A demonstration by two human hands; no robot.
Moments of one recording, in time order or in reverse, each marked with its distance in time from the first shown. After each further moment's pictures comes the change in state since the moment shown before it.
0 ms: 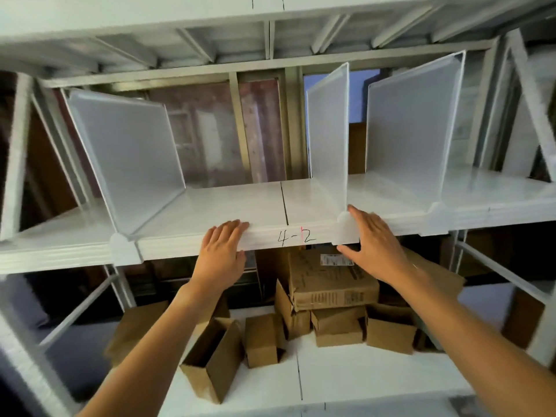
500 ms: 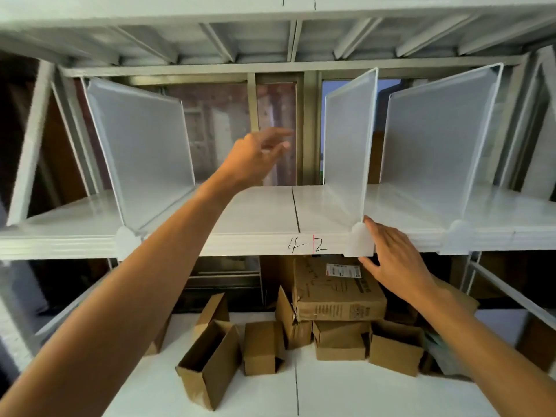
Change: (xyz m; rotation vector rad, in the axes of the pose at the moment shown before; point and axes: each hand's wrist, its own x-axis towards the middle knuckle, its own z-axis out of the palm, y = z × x) left_hand 0.130 0.046 -0.127 -0.581 0.113 0.105; right_hand 0.007 0.020 0.010 -0.192 0.098 -0.162
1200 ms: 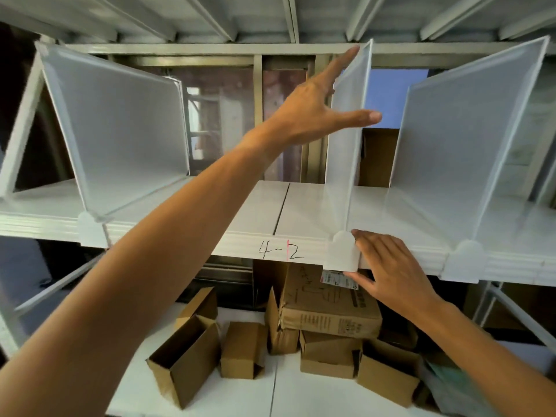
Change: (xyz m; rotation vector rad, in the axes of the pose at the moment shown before) left_hand 0.089 0.078 0.079 0.055 -0.028 0.170; right_hand 0.023 0.060 0.032 -0.073 0.163 -0.392
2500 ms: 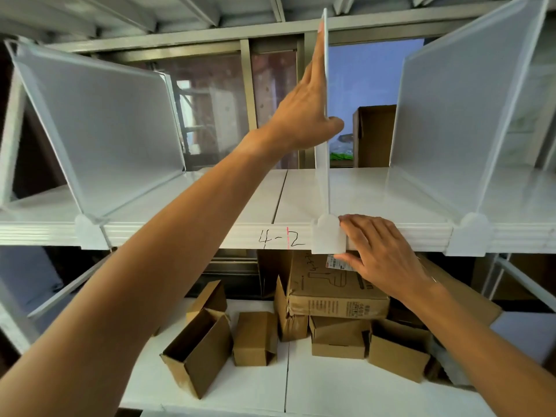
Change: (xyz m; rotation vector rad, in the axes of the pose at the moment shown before) left_hand -0.008 -0.001 0.026 0.208 0.014 0.010; right_hand 0.005 -0.016 0.011 -0.064 0.110 -0.041
